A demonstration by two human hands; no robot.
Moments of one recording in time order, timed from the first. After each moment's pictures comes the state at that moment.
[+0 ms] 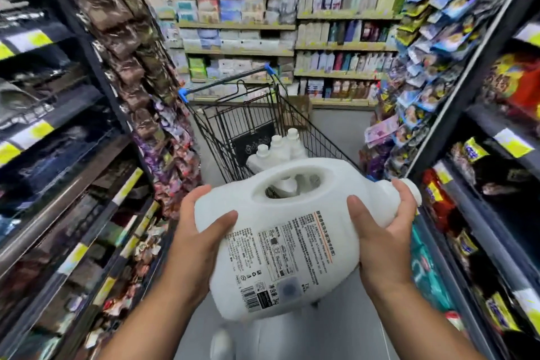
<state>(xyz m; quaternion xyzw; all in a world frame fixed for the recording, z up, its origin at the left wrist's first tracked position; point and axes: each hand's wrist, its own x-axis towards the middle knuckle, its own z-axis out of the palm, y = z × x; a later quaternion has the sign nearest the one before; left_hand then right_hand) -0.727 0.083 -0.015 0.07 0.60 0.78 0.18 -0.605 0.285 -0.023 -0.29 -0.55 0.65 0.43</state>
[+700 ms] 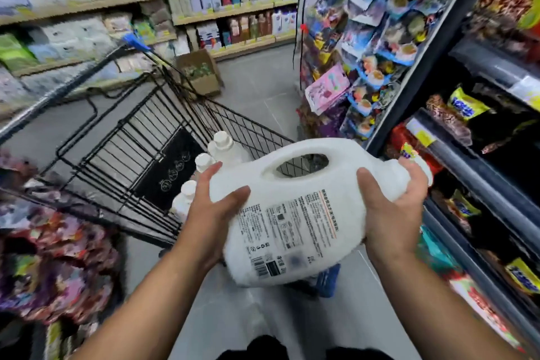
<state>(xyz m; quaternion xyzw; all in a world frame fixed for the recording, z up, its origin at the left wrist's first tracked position) -1.047 0.385 -0.105 0.10 0.61 0.63 0.46 -0.838 0.495 -0.105 -0.56 -0.45 0.46 0.52</state>
